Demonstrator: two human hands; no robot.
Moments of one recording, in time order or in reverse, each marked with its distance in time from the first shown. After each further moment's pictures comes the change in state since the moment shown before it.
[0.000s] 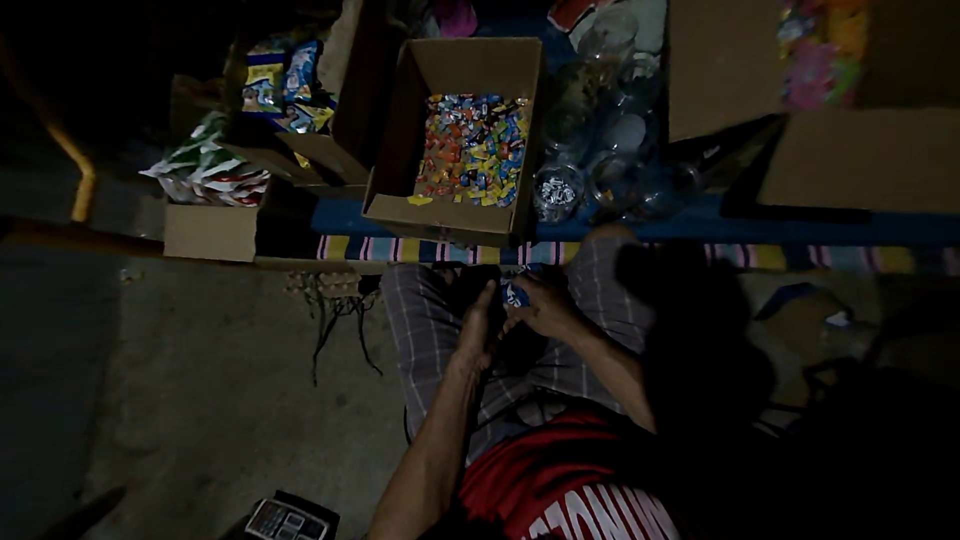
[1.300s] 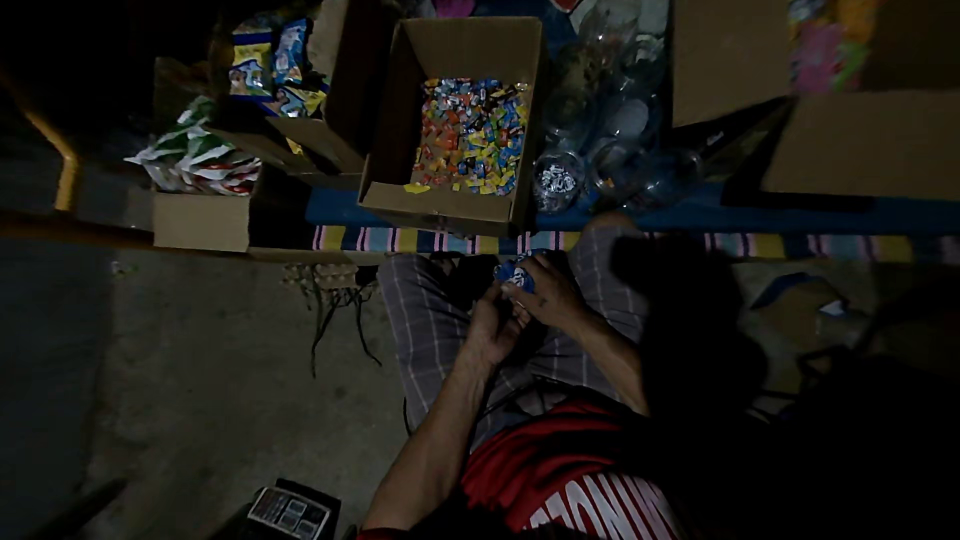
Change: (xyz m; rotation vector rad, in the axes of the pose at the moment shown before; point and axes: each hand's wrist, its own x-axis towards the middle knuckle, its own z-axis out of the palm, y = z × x) left_hand 0.001 -0.013 0.012 -0.317 0.040 -0.167; right_hand -0.007 -0.006 -0.002 -0.049 0.142 0.042
